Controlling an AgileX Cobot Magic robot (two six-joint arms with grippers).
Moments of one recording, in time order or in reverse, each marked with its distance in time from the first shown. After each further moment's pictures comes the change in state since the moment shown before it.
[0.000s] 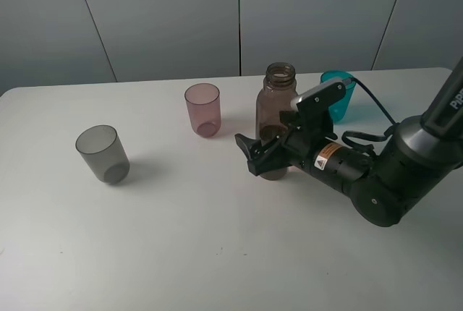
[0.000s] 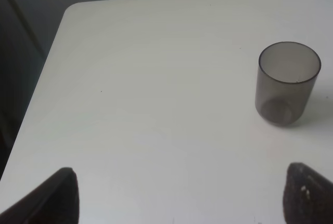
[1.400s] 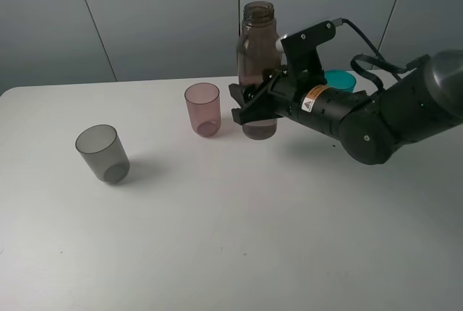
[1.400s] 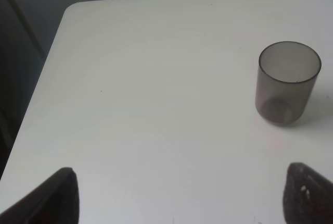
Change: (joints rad) left arm 0.000 0.000 0.000 0.000 0.000 0.000; right arm 0.000 -0.235 -0.207 -0.004 0.443 -0.014
